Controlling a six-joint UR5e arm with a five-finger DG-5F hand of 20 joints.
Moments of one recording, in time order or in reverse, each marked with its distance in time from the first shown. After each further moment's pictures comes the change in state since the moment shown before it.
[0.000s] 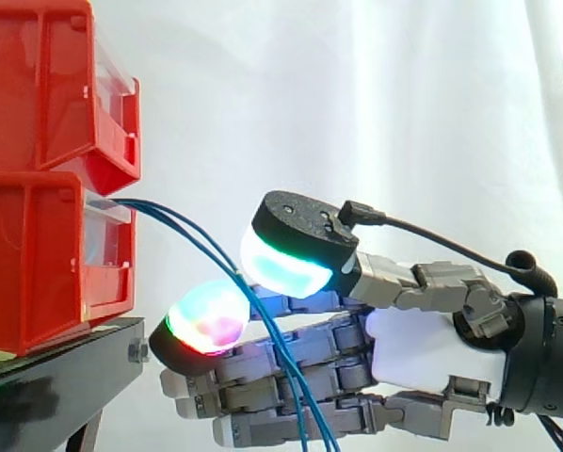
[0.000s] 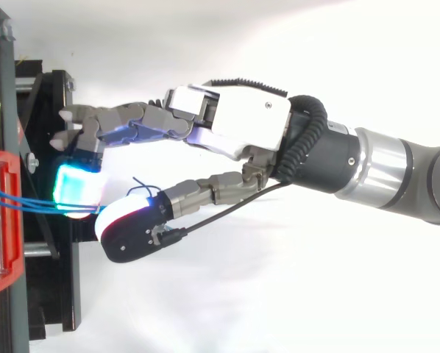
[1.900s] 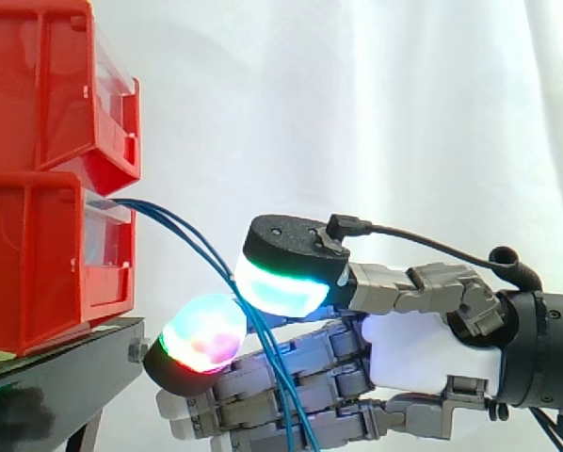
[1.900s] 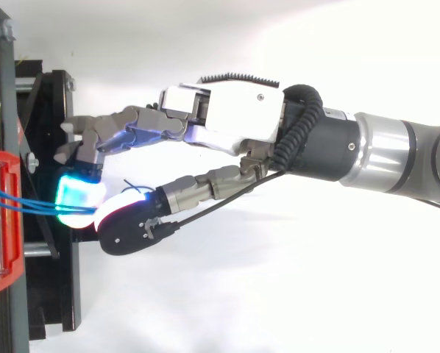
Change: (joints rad) arm -0.029 0.002 0.034 -0.104 -0.104 0.038
